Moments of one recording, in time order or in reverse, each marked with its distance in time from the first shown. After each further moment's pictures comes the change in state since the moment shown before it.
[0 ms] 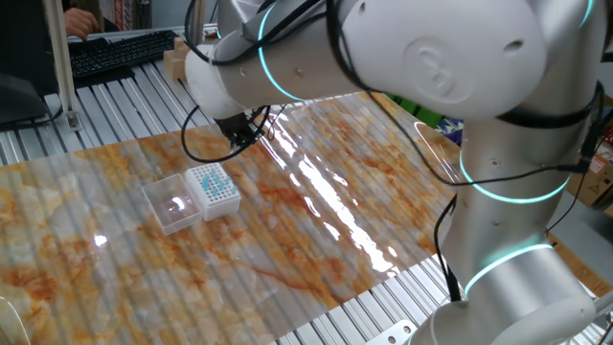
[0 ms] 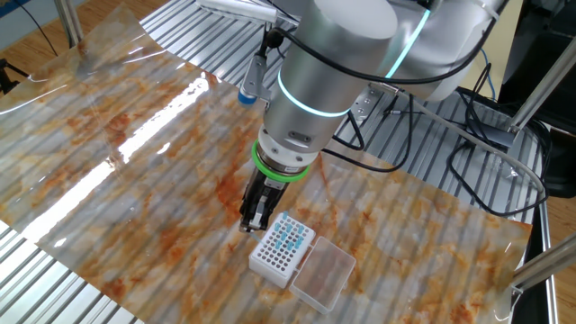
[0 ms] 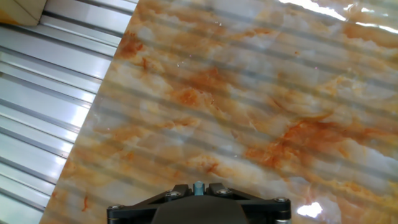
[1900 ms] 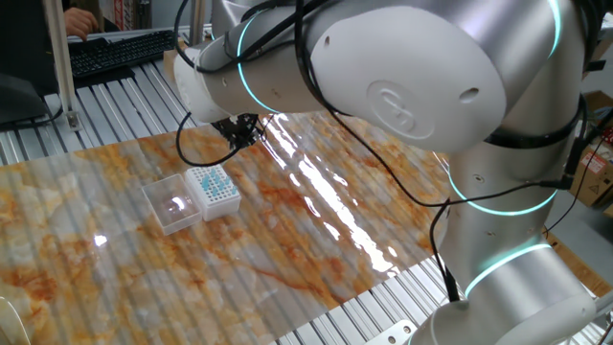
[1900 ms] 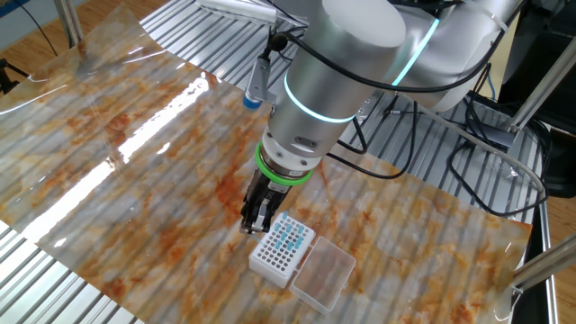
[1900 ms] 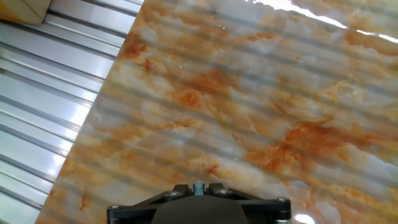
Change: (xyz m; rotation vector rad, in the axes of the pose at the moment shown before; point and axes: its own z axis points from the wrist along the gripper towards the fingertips) arm 0.002 0.000 0.002 0.010 -0.024 -0.035
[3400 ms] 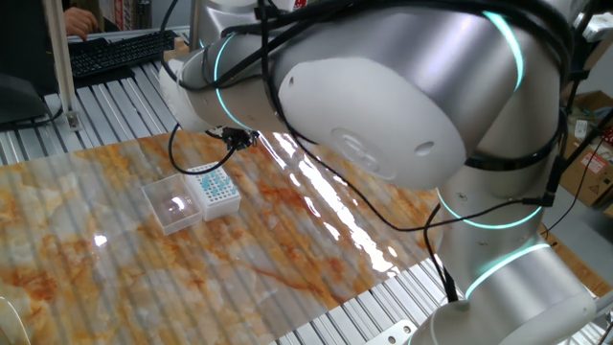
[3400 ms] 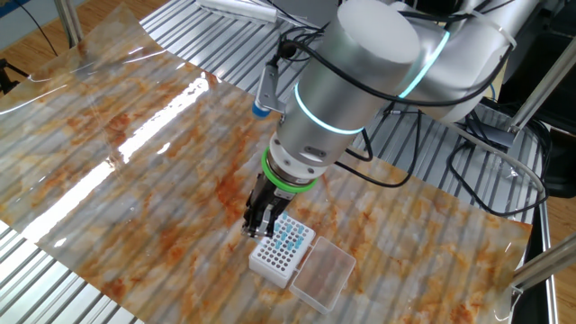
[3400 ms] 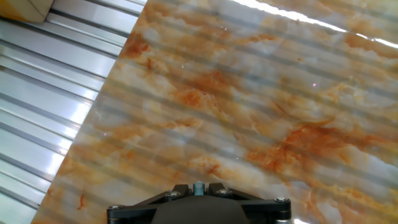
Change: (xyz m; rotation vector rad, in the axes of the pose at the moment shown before) arm 0.004 0.002 0.004 0.017 -0.048 -0.018
